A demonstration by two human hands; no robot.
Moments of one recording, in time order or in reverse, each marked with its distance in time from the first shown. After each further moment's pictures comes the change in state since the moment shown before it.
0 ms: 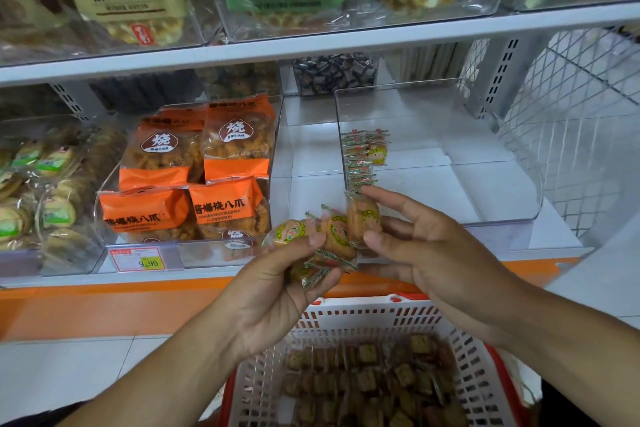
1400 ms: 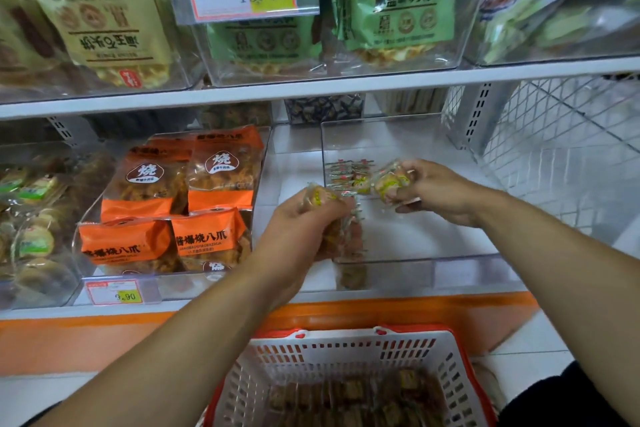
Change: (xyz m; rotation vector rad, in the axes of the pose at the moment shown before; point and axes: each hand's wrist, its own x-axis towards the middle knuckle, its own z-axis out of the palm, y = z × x) left_hand 0.059 0.027 0.054 0.528 0.106 0.297; right_hand 0.120 -0.041 -0.117 -0.493 0.127 0.121
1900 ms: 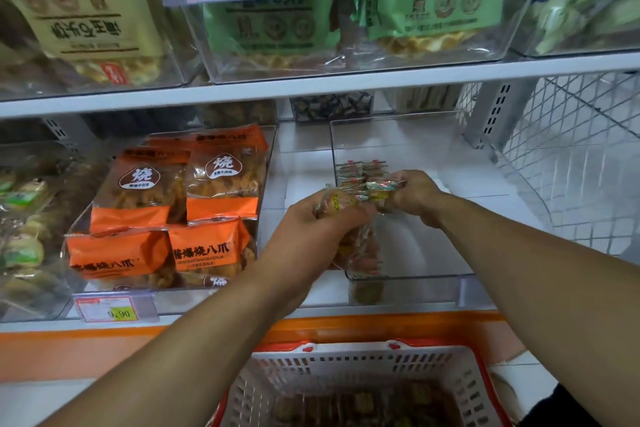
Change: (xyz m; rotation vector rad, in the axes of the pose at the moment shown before) left_hand 0.019 0.002 -0.009 0.070 -0.093 -0.018; right_hand 0.086 0.034 0.032 -0.122 0.256 0.139
